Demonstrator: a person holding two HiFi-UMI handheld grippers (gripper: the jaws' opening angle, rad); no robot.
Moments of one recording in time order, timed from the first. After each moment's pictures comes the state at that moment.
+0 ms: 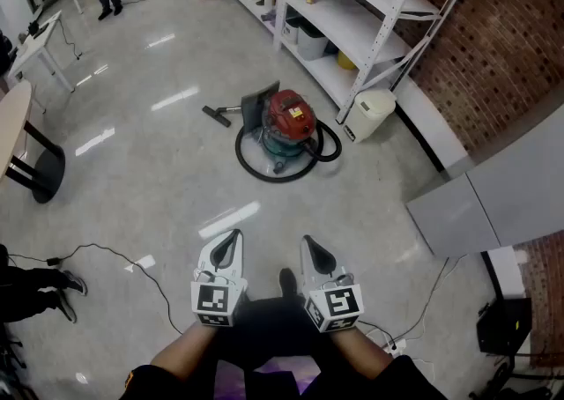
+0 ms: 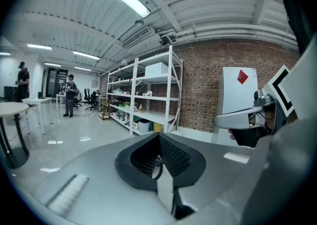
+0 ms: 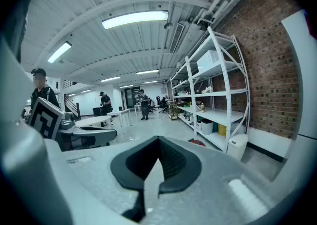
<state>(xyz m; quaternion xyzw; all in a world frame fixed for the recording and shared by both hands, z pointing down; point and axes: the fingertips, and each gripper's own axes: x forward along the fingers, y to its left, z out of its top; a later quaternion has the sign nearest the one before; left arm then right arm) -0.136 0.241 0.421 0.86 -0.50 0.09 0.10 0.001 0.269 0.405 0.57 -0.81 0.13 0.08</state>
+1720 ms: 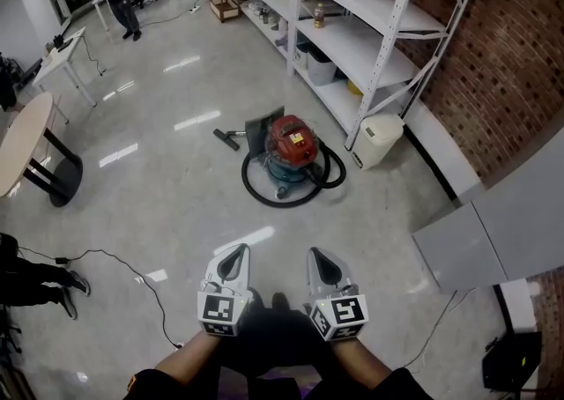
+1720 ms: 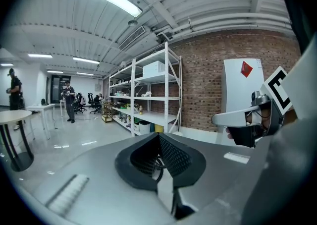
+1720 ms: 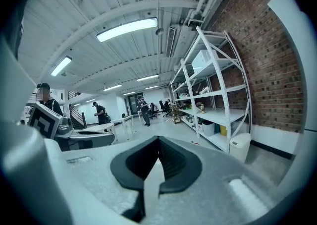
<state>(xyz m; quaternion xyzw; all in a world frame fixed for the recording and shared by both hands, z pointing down) -0.026 0.232 0.412 0.84 -0.52 0.09 0.09 0.113 0.245 0.407 0.54 -0.83 0.15 0.03</state>
